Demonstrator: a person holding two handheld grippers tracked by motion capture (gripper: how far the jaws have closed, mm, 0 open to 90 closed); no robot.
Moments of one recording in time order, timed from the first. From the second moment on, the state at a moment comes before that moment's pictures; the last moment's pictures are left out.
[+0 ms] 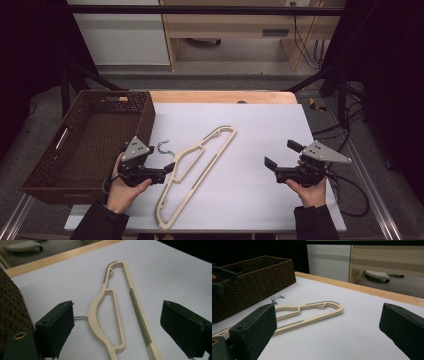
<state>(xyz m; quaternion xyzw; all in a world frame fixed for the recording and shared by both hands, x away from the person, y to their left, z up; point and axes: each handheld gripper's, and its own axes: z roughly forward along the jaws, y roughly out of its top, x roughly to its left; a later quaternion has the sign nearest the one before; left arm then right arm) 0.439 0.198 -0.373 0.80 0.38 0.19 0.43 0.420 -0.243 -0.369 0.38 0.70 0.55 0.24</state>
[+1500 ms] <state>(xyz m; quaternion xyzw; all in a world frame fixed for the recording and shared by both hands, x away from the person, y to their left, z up) 0.436 0.185 -0.454 0.86 0.44 0.09 0.23 0.424 -0.233 -0.376 0.38 0.72 0.53 0.22</state>
